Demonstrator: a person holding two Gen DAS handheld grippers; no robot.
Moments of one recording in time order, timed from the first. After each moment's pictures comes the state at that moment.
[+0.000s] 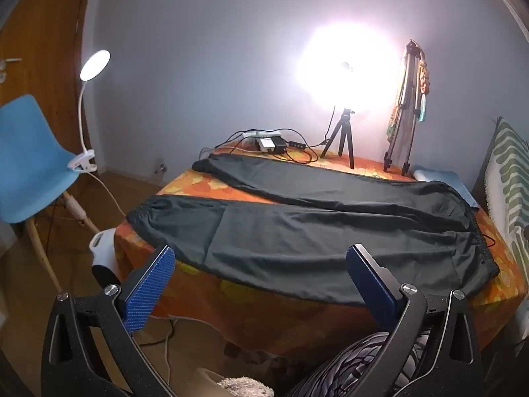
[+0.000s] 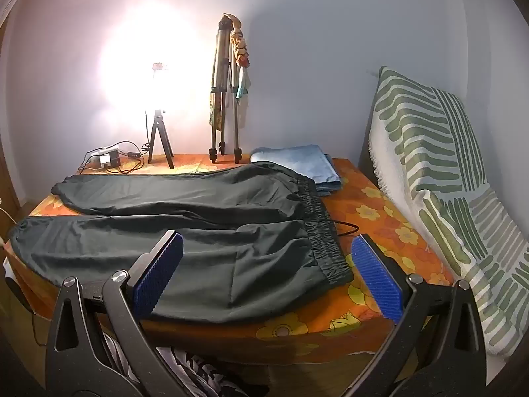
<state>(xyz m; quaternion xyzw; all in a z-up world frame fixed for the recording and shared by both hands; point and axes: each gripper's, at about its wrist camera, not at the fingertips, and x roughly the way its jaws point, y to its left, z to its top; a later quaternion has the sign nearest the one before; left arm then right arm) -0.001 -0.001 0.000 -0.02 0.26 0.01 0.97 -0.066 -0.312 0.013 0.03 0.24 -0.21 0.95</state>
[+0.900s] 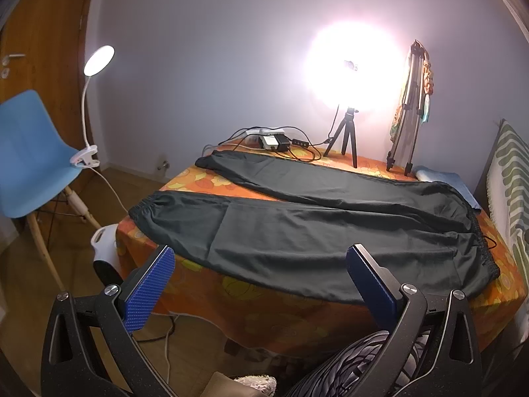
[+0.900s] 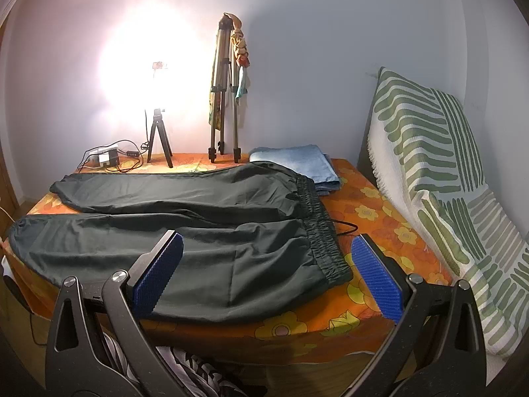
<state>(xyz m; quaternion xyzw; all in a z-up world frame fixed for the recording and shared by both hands) -0.001 0.004 -0.003 -0.04 0.27 0.01 0.96 -0.067 -0.309 0.015 0.03 0.23 -0.21 0.95</state>
